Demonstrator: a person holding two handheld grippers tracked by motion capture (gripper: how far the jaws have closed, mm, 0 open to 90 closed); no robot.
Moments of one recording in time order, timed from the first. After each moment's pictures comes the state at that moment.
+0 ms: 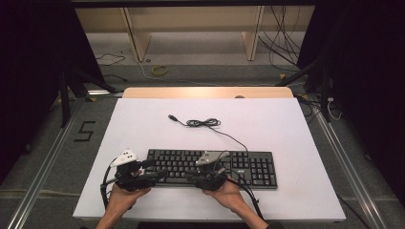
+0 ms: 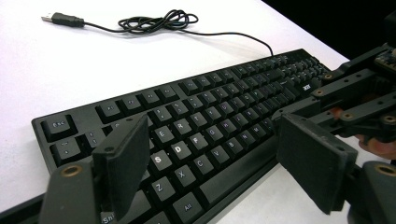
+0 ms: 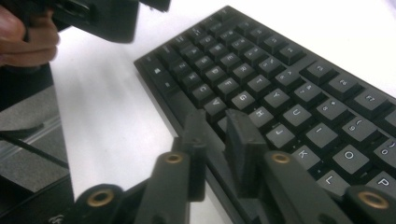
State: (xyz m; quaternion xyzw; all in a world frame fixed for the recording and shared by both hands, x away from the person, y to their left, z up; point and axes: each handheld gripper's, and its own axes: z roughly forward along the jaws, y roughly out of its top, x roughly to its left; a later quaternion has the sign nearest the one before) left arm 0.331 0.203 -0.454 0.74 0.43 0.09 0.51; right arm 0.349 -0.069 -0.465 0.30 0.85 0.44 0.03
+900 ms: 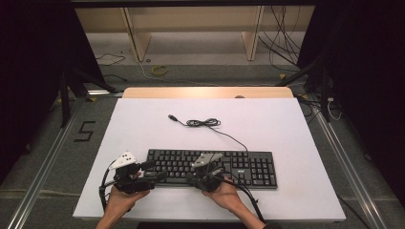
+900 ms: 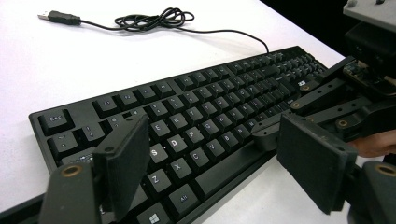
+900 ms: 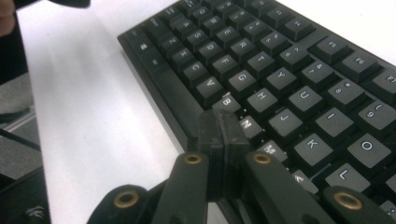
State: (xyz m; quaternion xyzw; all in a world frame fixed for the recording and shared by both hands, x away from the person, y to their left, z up) left arm 0.325 0.205 -0.455 0.74 0.43 0.09 0.51; right arm 0.353 -0.060 -0.480 0.29 0.87 0.40 0.04
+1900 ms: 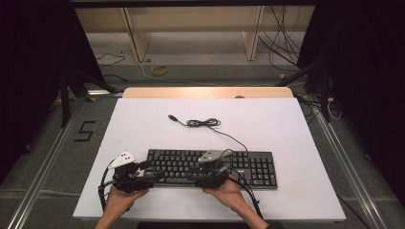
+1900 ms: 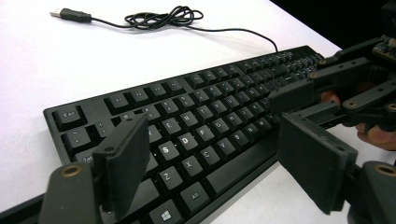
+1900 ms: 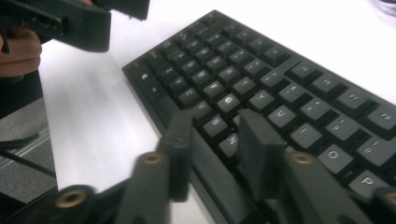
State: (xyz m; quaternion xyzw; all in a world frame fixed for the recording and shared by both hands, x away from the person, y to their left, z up) left arm 0.328 0.209 -0.457 0.73 0.44 0.10 0.51; right arm 0.355 -0.073 -0.468 0.31 0.84 0.45 0.04
